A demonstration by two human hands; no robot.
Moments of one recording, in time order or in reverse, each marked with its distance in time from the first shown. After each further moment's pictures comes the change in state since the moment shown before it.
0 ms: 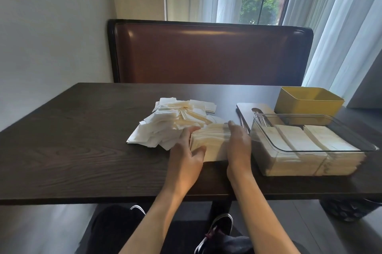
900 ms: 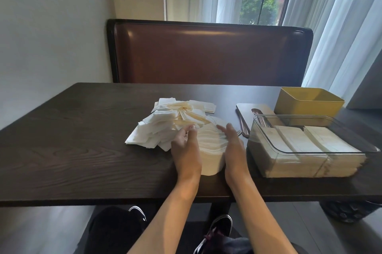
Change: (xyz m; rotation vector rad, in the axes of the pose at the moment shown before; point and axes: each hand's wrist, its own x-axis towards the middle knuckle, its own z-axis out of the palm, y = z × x) left_hand 0.021 0.012 0.036 -0.478 0.390 -0.314; right_hand 0.001 0.010 -0.004 0.018 -0.174 0.102
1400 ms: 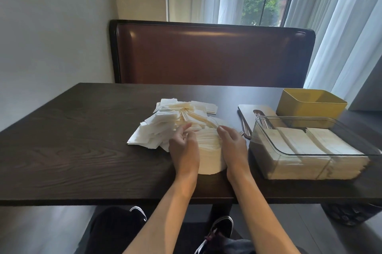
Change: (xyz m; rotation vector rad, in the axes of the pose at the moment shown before) left_hand 0.010 0.001 -0.006 0.055 0.022 0.013; right_hand 0.007 -0.001 0.005 -0.175 0.053 -0.066
